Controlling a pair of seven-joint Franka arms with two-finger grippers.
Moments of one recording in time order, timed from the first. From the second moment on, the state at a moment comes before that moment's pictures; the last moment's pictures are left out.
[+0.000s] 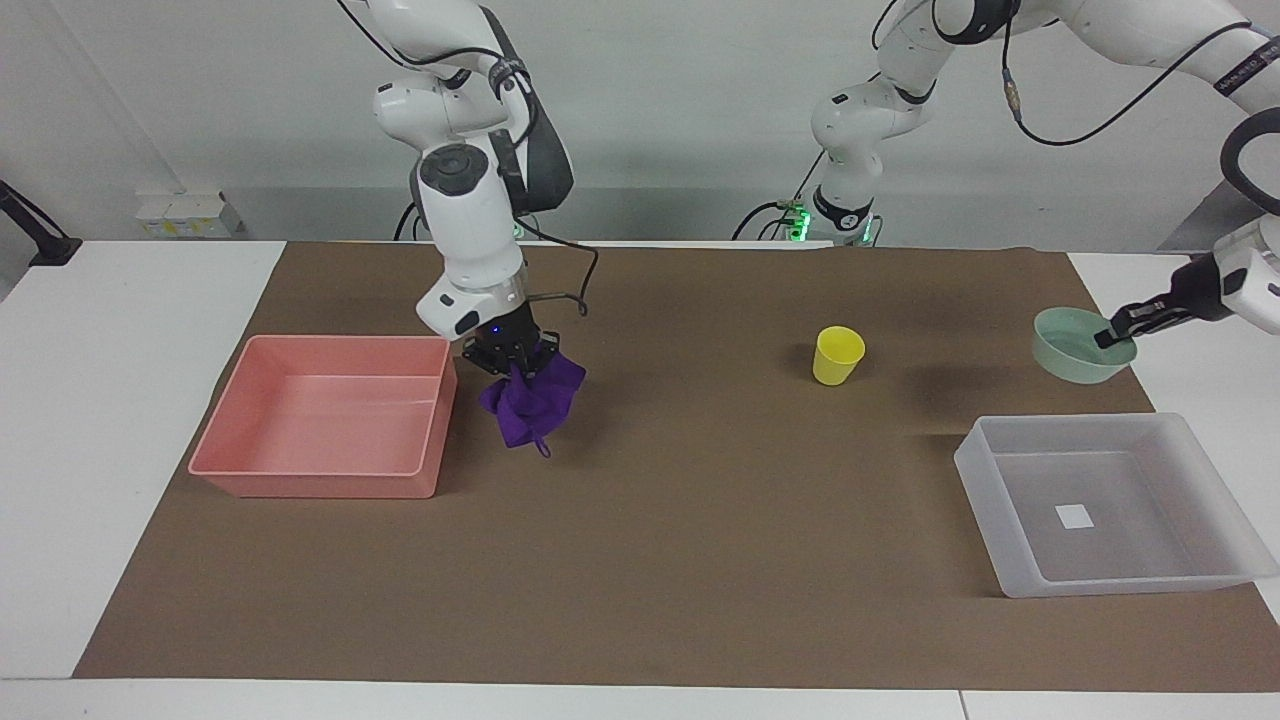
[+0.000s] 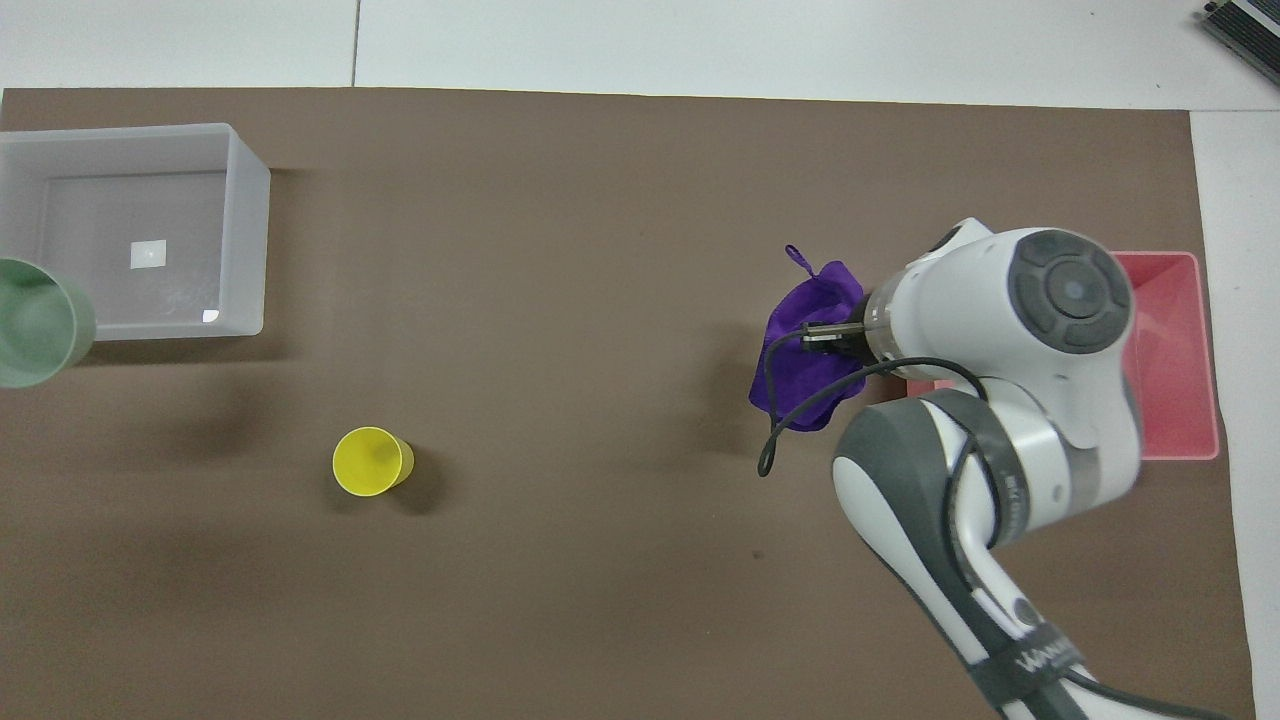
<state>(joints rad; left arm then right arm) 0.37 0.35 -0.01 -1.39 -0.16 1.58 0.18 0.26 0.04 0.01 -1.95 0.03 2.11 0.27</state>
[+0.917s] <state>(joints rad) 0.33 0.64 -0.03 -1.33 -0.16 1.94 0.14 -0.15 0.04 0.01 -2.03 0.03 2.17 -0.16</state>
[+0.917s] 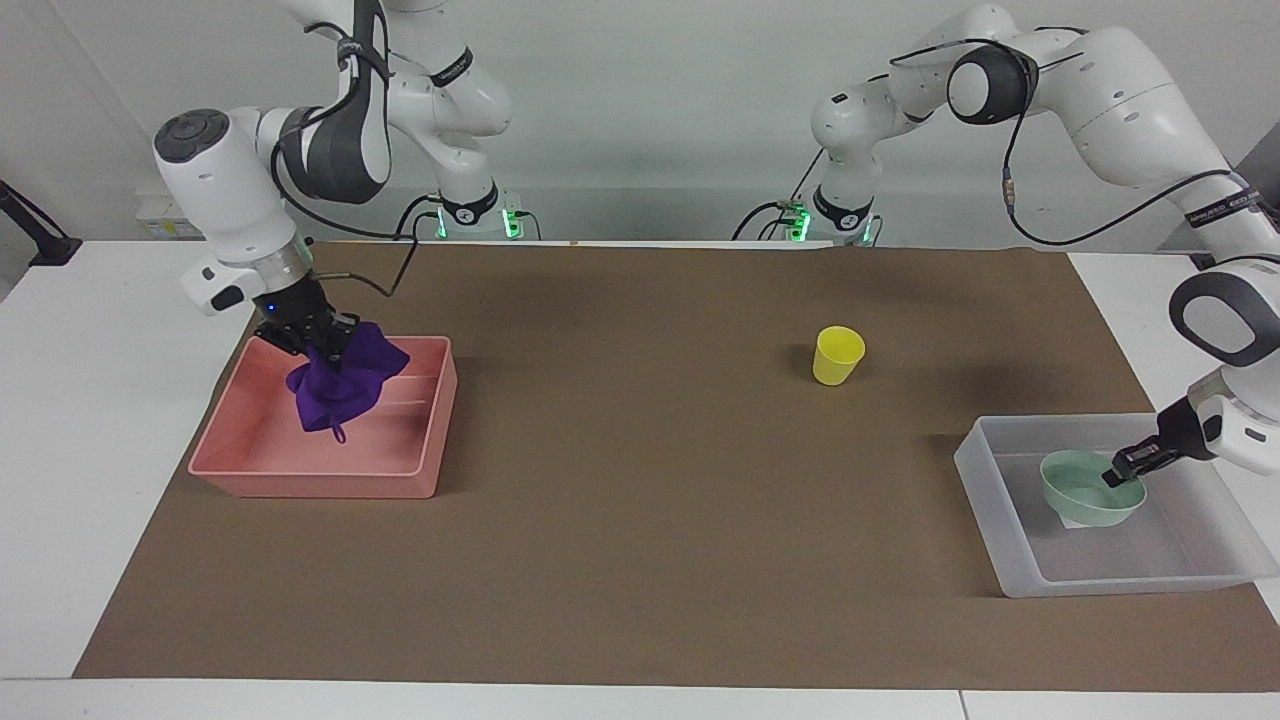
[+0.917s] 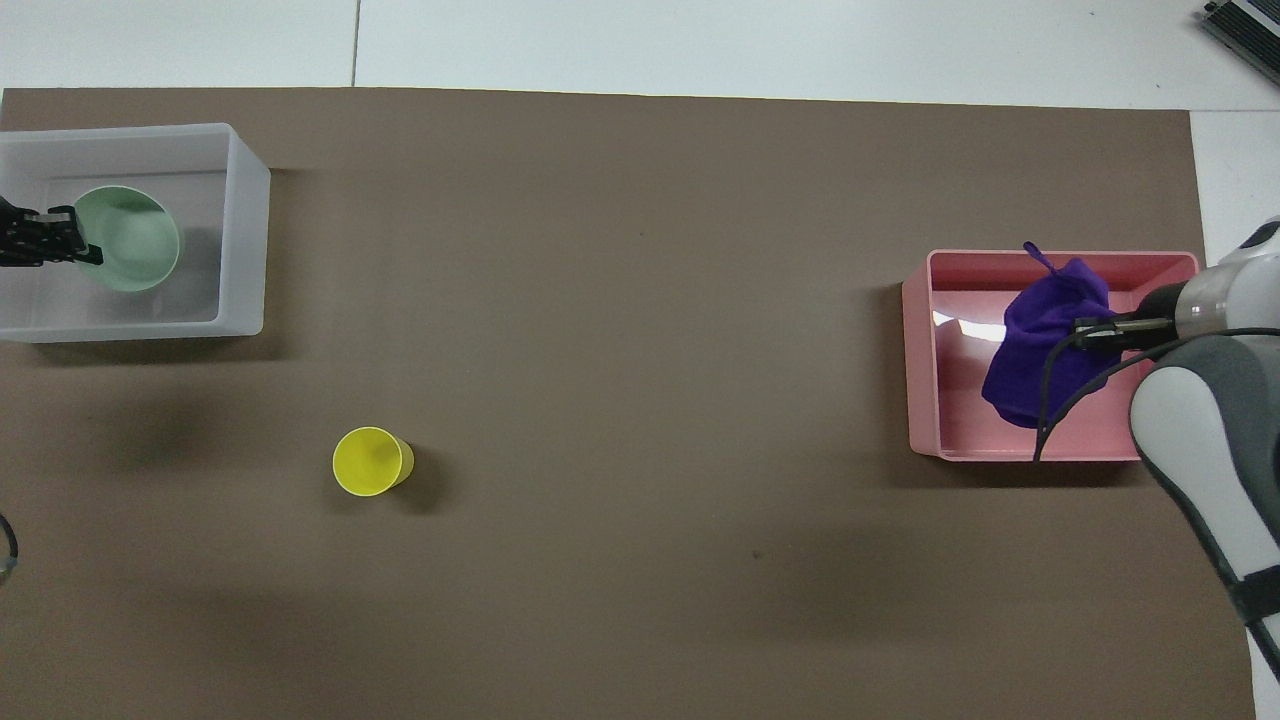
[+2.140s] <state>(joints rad) -0.01 0.03 -0.05 -1.84 -0.16 1.63 -0.09 -0.10 0.04 0.02 -2.12 0.03 2.29 -0.06</state>
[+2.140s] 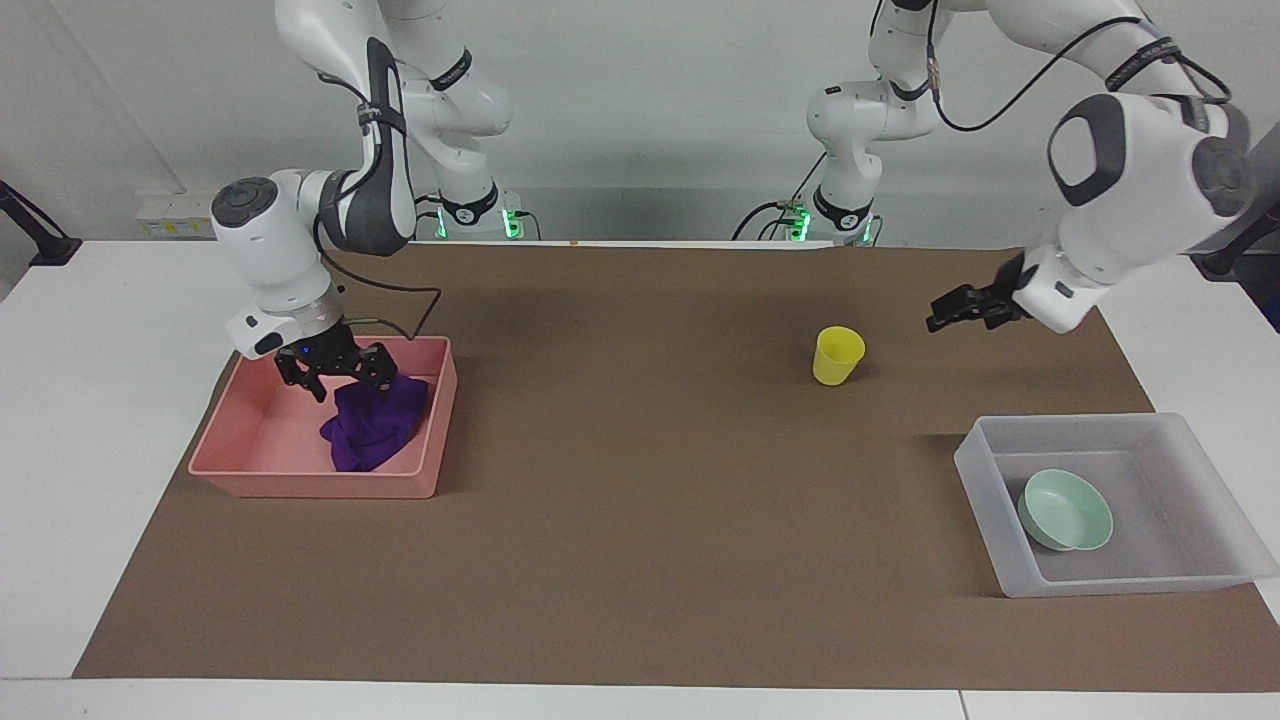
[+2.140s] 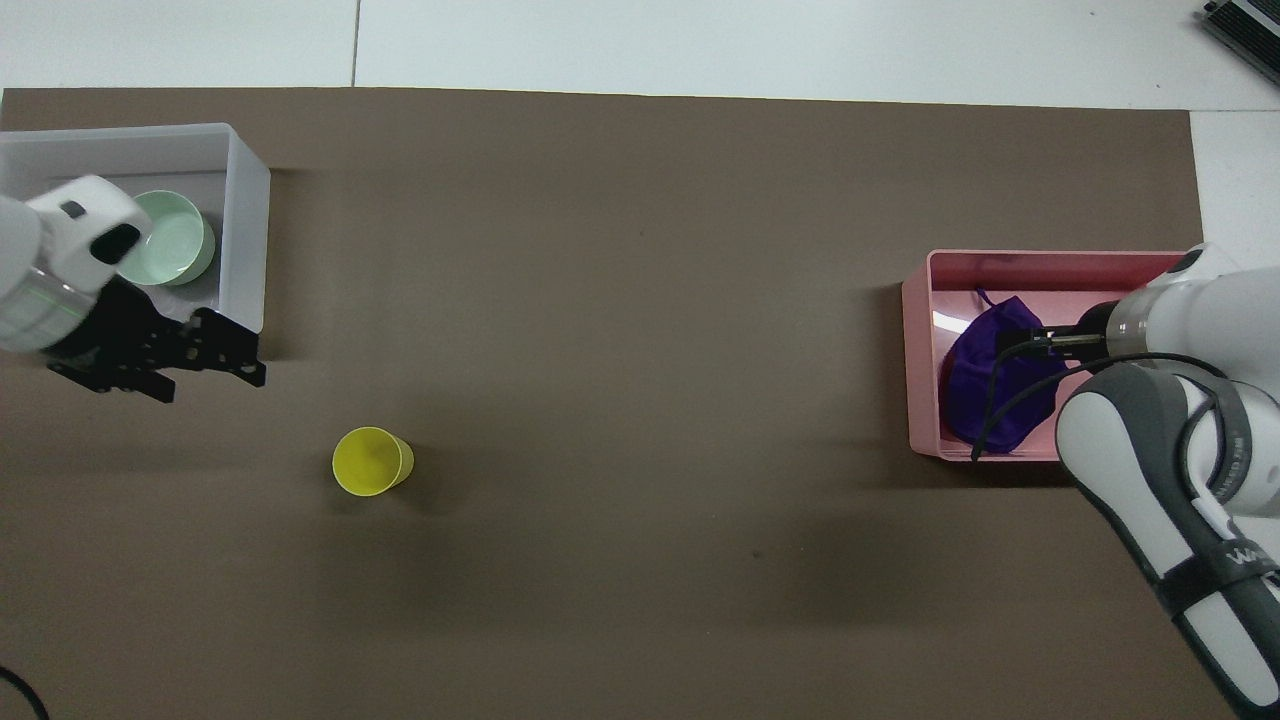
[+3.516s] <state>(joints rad) -0.06 -0.02 -0.02 -2.07 -0.22 1.85 -0.18 -0.03 -0.11 -0.04 -1.55 0.03 1.51 0.16</state>
